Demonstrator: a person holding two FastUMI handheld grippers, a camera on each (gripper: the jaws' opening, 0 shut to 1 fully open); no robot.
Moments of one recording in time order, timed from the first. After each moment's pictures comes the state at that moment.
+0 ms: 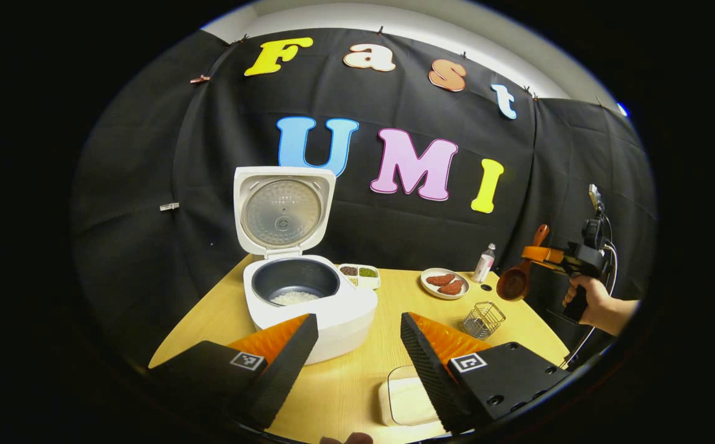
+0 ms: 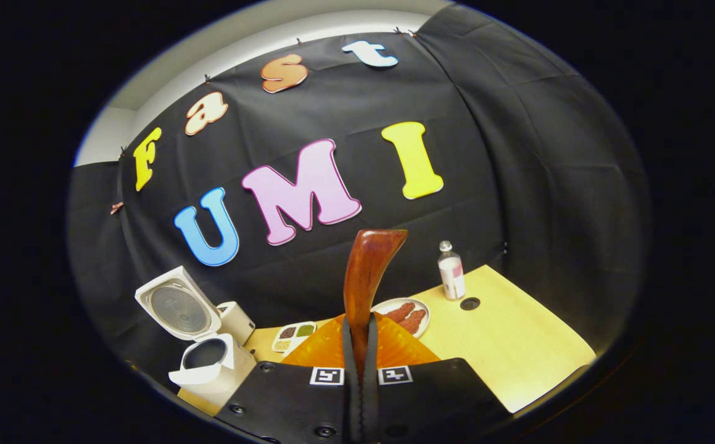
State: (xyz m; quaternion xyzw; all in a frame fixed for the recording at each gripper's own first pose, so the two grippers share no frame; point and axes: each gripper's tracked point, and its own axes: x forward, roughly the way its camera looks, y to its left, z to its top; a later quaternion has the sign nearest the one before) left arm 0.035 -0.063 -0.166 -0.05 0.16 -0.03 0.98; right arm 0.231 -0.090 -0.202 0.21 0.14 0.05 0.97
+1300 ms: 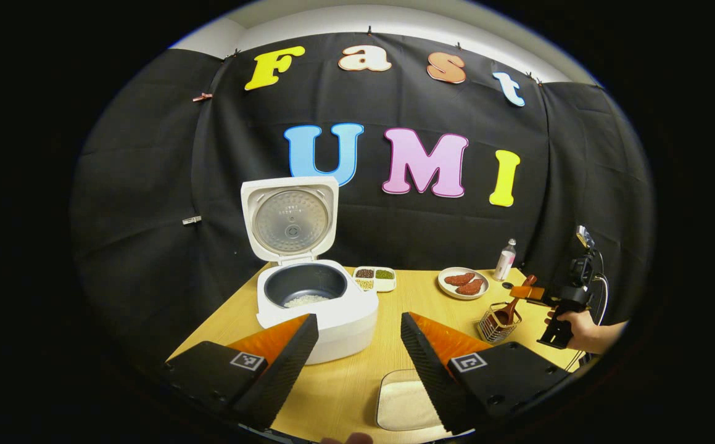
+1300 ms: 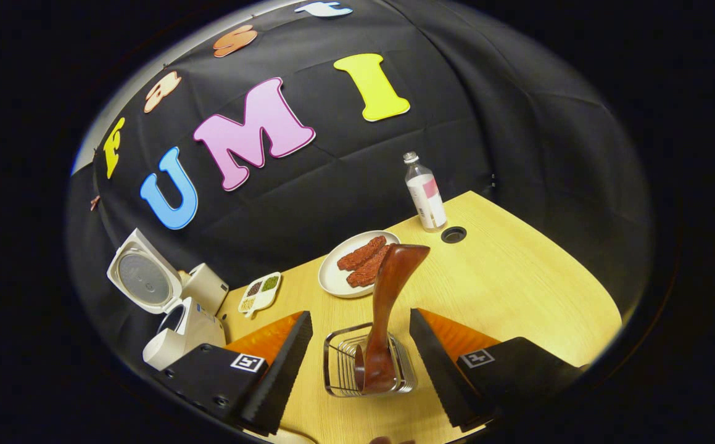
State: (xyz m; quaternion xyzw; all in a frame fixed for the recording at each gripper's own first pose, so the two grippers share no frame) left arm 0.041 -0.086 -0.147 -0.02 0.16 0.03 0.99; right arm 0.227 -0.105 -0.335 0.22 0.27 0.04 0.94
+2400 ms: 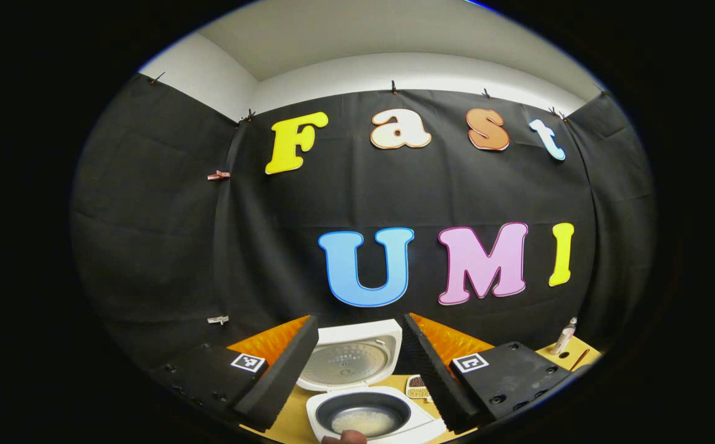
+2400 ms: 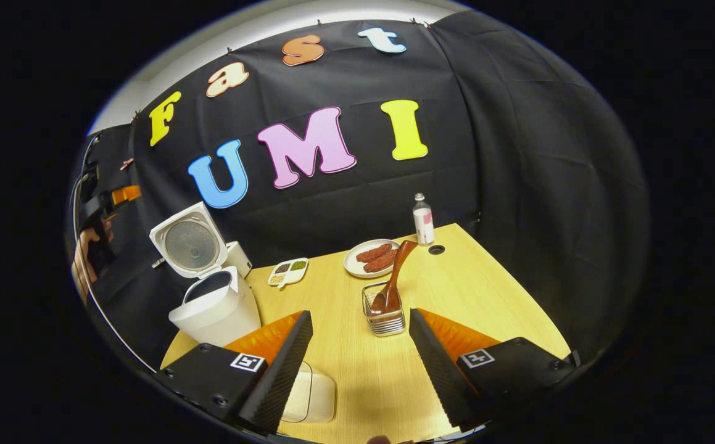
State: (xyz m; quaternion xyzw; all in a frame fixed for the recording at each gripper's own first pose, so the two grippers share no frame) left arm 0.216 0.039 0.057 0.03 -0.05 0.11 0.99; right arm 0.039 -0.089 -0.207 0.14 0.23 0.05 0.96
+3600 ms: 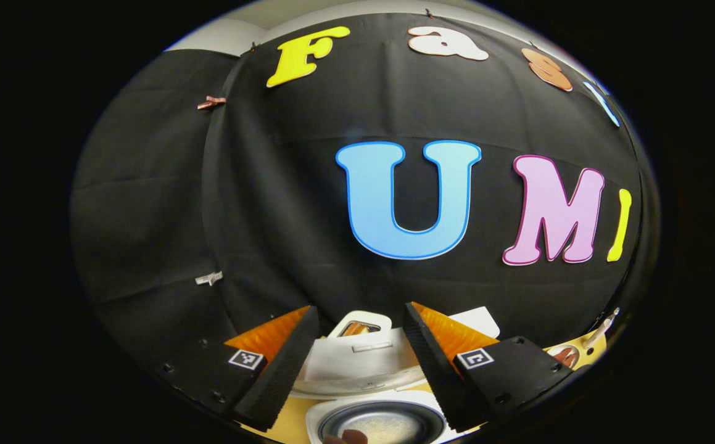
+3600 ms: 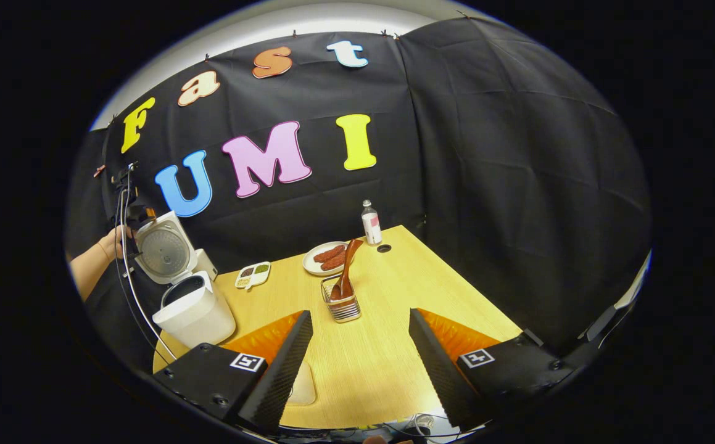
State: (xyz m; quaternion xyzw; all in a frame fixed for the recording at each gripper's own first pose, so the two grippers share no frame) left arm 0.380 0.133 -0.055 -0.02 0.12 0.17 0.98; right arm -0.027 -0.132 -0.182 0.13 0.22 -0.06 0.96
